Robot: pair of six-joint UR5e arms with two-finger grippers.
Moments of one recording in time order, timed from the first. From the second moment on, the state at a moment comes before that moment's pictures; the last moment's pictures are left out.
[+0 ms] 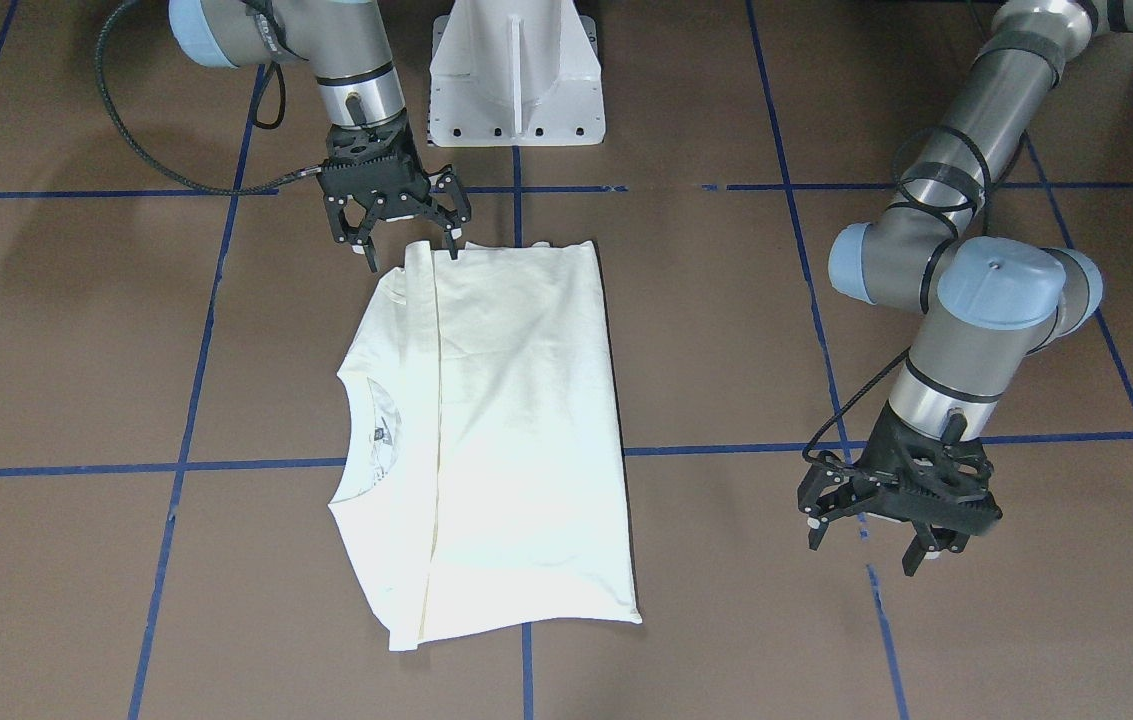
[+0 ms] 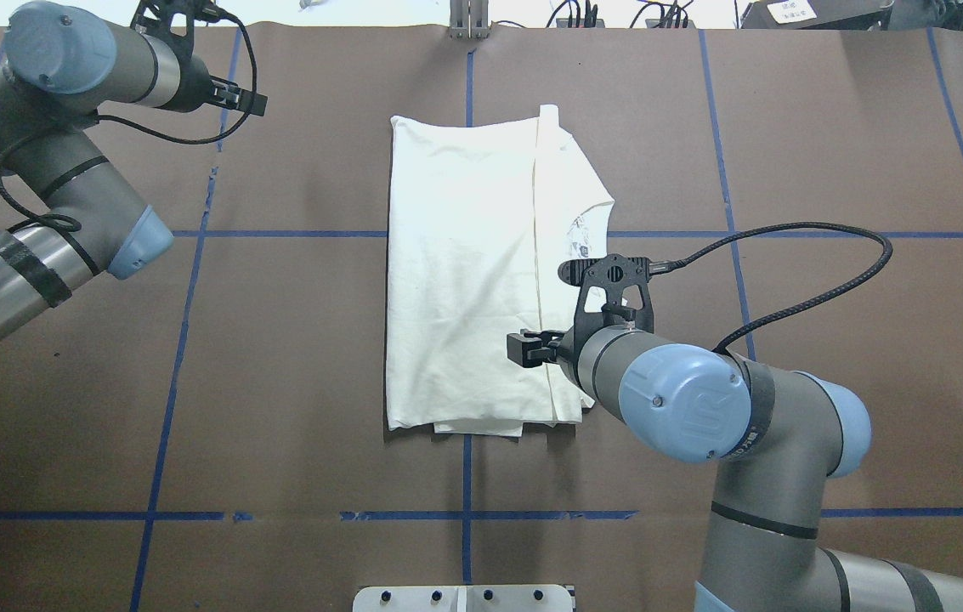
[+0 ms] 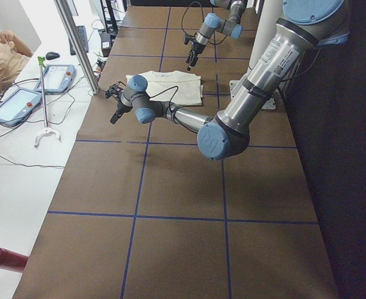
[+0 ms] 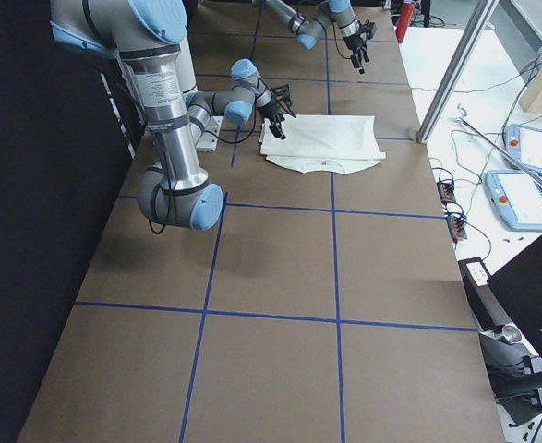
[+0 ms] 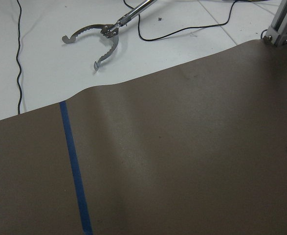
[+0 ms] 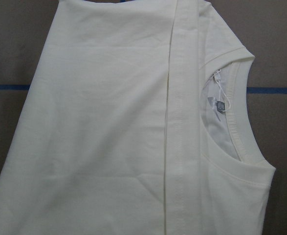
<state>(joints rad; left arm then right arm) -0.94 -2.18 -1.22 -2.36 -1.80 -0.66 0.32 -1.16 1.97 -1.37 1.35 1.28</state>
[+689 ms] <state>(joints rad) -0.94 -2.18 -1.22 -2.36 -1.80 -0.66 0.21 -1.13 1.97 -1.68 1.24 0.99</state>
